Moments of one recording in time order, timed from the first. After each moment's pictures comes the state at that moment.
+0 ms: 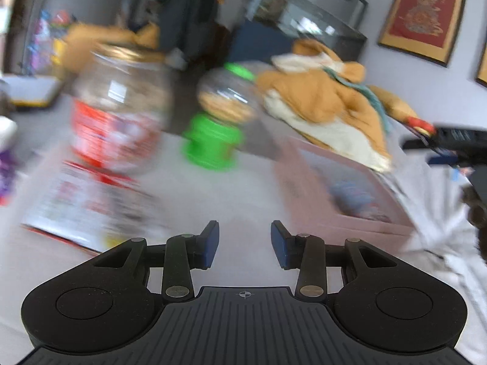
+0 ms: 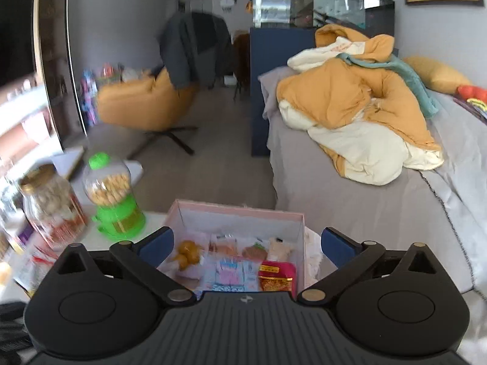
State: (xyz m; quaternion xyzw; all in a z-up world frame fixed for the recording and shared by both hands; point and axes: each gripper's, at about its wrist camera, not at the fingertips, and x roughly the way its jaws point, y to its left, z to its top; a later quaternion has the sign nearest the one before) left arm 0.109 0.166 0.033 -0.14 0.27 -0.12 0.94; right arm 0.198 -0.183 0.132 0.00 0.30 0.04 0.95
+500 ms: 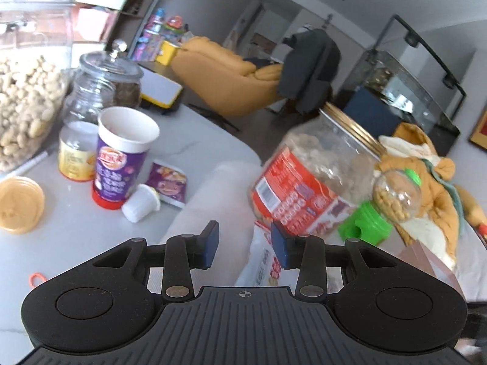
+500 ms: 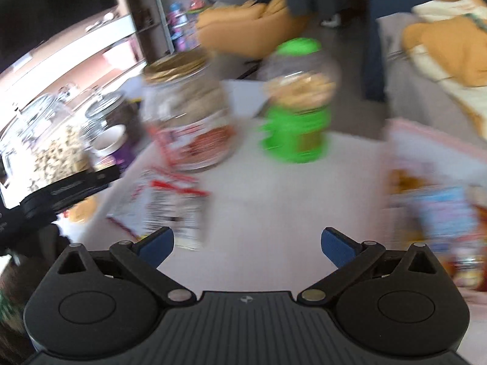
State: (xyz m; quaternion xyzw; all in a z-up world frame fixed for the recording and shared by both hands) left arm 0.133 0.305 0.003 -0.27 0.23 0.04 0.93; right arm 0.197 0.027 0.056 -0.01 0.41 0.22 0.89
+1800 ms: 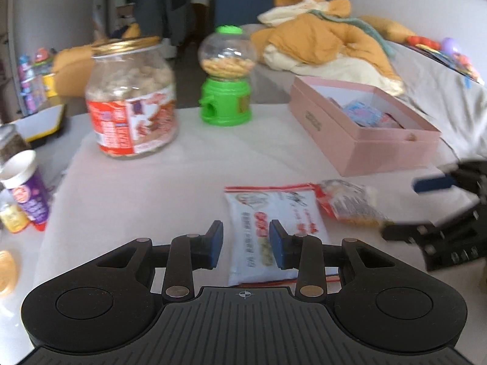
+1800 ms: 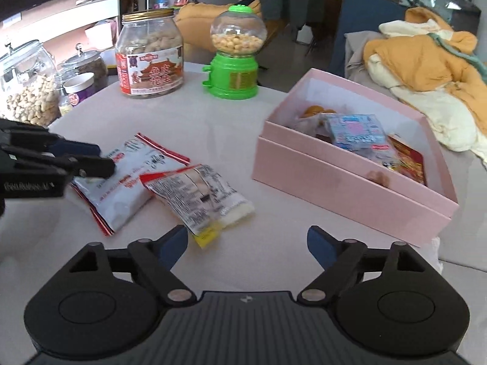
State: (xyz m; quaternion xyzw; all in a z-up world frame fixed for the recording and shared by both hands) left arm 0.083 0.148 0.020 0.01 0.33 -0.11 0.94; right arm 0.096 -0.075 0.007 -0.10 0.36 0.15 0.91
